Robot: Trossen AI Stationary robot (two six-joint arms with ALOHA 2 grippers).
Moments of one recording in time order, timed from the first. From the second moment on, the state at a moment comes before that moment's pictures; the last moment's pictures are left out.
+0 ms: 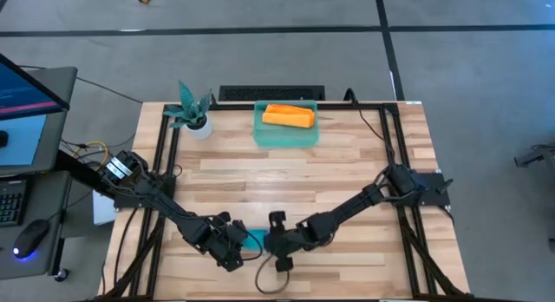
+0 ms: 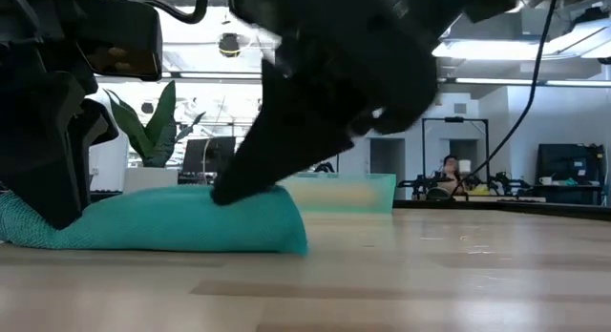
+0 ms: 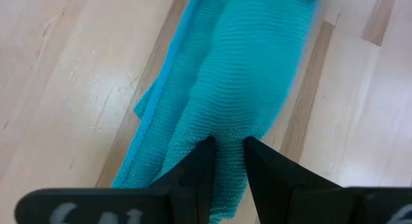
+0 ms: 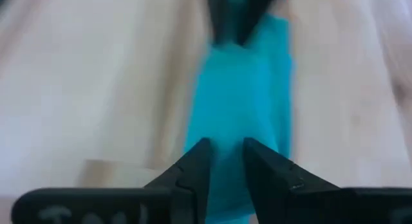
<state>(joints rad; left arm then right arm) -0.66 1.77 0.96 -0.43 -0.27 -1.02 0.46 2.16 1.43 -0.11 0.28 0.12</state>
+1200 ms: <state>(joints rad) -0.66 1.77 0.96 -0.43 -0.26 -1.11 0.44 2.03 1.42 -0.56 0.28 0.24</state>
